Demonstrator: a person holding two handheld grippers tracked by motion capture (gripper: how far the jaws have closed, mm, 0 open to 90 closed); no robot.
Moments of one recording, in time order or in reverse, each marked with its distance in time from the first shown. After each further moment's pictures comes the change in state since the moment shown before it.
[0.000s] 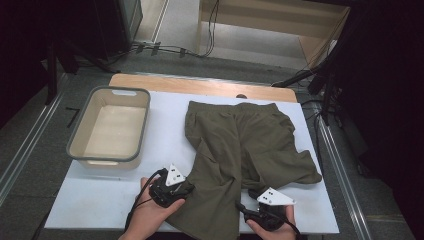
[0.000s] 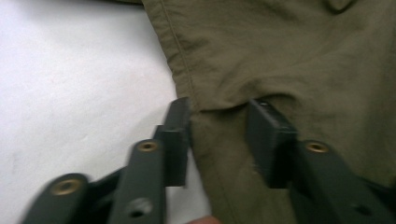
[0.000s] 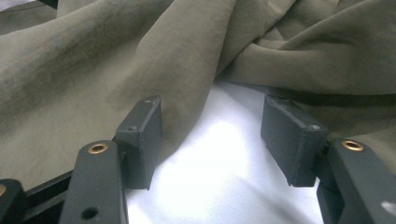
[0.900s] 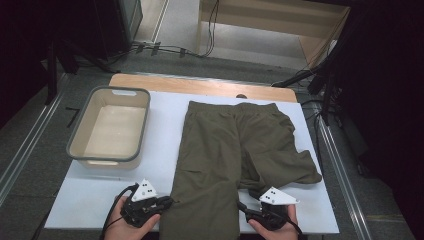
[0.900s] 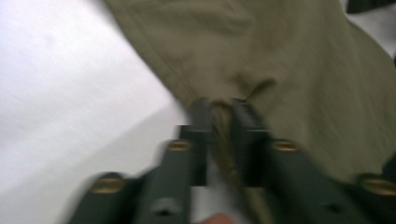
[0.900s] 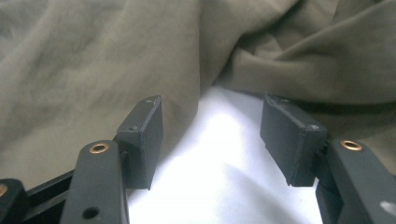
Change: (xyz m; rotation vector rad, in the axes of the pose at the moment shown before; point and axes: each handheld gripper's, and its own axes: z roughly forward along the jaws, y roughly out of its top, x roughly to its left) left arm 0.010 -0.038 -0.059 -0.024 -0.078 -0.146; right arm -0.003 0.005 -0.007 -0.023 0.034 0.010
